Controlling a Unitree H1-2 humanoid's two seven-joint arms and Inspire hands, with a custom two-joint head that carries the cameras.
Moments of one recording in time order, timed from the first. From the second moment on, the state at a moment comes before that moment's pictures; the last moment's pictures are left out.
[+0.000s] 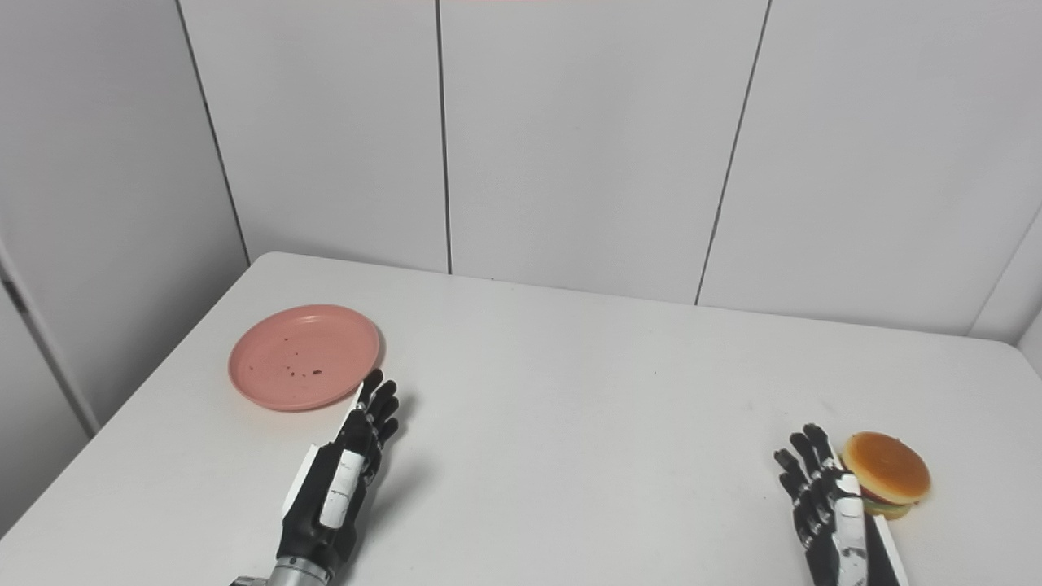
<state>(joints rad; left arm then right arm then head) 0.02 0.00 0.02 -0.01 -0.11 -0.18 -0.08 -0.10 -0.16 -0.14 0.09 0.31 -0.05 0.23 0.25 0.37</state>
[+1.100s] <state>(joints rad) 0.01 -0.01 0.04 0.01 -0.15 -0.23 -0.08 -0.15 -0.16 -0.13 0.16 0.26 -0.11 0.25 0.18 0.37</state>
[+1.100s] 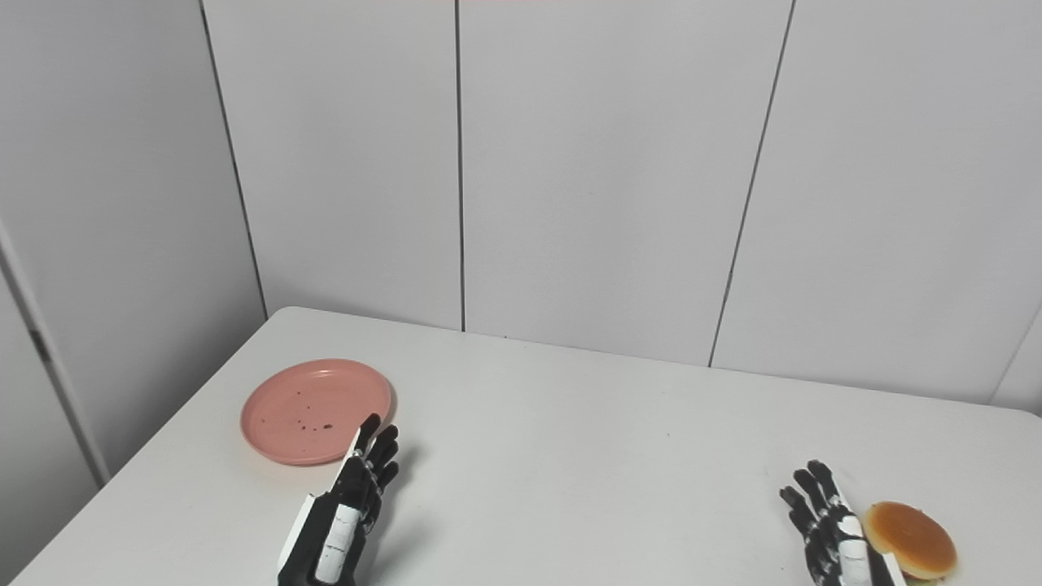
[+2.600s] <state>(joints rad) -0.49 0.35 0.31 0.42 -0.15 -0.24 0.00 -0.09 -0.12 -0.12 0.06 0.23 -0.07 0.17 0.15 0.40</state>
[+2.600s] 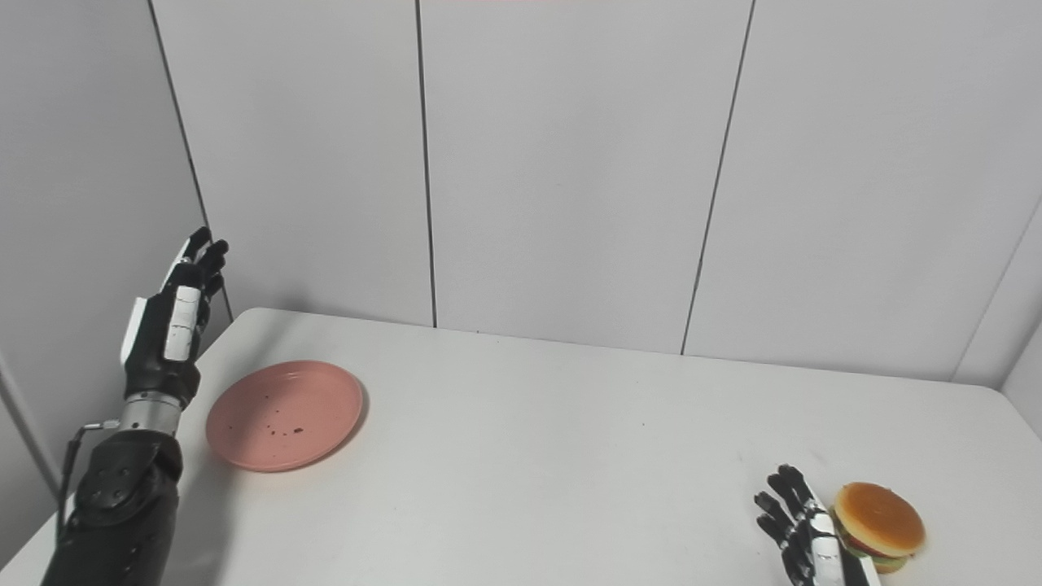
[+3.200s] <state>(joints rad) -0.60 0.43 0.37 0.97 -0.29 -0.41 -0.07 -0.09 -0.11 -0.13 0.06 0.23 -0.07 0.17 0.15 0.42</state>
